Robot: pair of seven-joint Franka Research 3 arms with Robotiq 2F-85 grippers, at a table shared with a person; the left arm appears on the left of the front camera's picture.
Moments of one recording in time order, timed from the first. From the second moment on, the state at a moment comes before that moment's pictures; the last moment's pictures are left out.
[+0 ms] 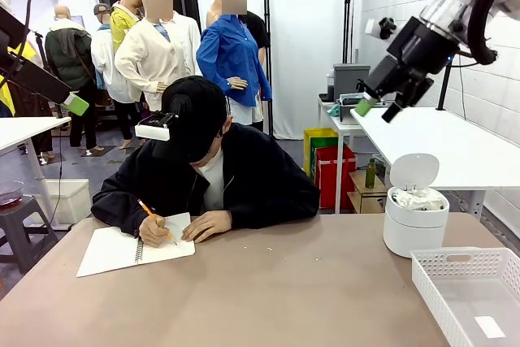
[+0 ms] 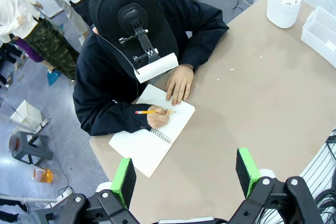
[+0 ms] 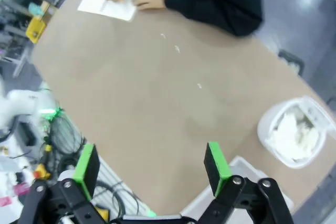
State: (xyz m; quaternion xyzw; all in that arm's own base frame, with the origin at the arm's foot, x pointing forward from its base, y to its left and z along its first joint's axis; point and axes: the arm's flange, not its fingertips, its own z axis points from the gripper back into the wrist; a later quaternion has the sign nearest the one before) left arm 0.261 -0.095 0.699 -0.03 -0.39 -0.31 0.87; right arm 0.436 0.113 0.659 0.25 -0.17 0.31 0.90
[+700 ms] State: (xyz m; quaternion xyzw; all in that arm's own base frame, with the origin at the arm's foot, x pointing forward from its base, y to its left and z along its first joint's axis) left arm 0.261 -0.095 0.699 -0.03 -0.39 -0.31 0.87; right arm 0.396 0.190 0.696 0.31 -0.29 0.42 0.80
